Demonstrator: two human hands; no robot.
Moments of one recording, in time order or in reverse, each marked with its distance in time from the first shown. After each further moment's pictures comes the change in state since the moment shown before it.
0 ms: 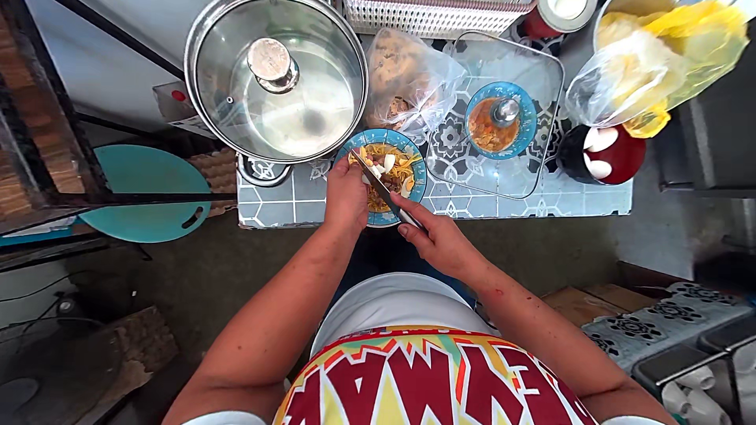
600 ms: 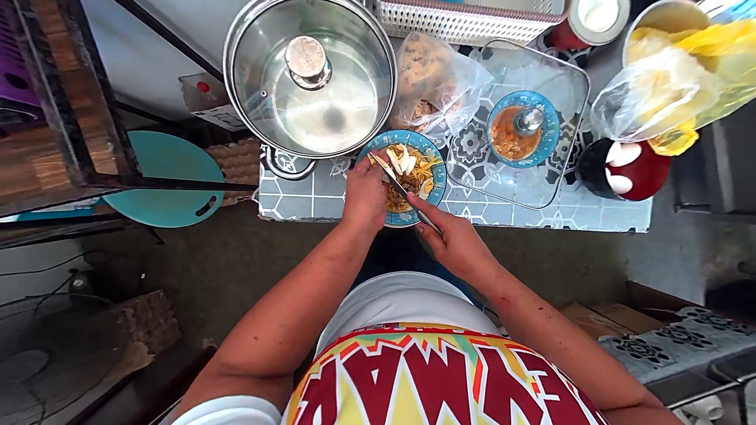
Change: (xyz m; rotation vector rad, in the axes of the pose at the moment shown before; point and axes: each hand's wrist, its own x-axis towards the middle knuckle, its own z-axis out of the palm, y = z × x) left_hand -0.003 0.003 -0.008 -0.072 -0.031 -0.029; right_hand 0.005 0.004 0.010 -0.337 0.108 -0.061
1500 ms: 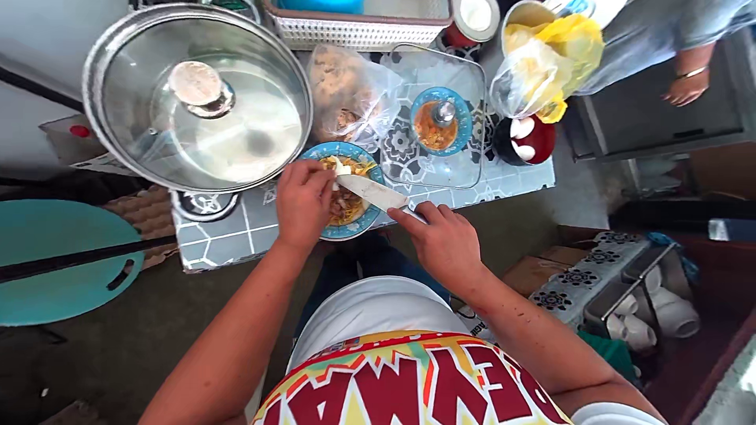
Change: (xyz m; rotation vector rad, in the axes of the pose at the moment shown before) left_hand 0.039 -0.017 -0.030 1.187 -0.273 1.047; right_hand -0.045 -0.001 -0.023 -0.639 0.380 0.020
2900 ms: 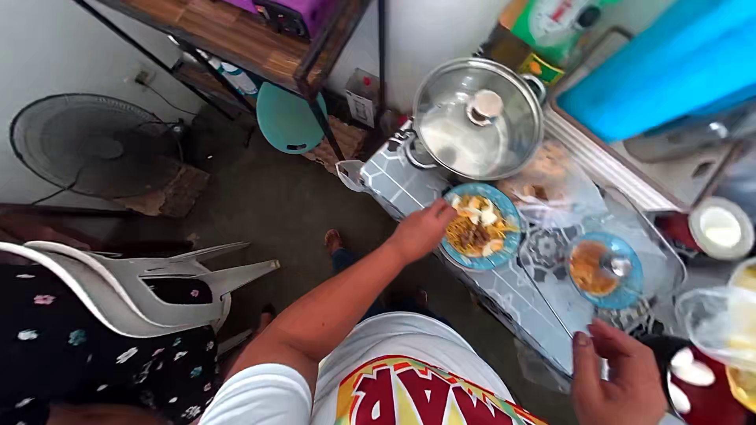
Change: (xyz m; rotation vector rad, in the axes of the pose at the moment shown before) left_hand -0.082 0.024 -0.004 0.044 0.132 -0.369; right_hand 0.005 0.095 -0.012 0.483 0.243 -0.388
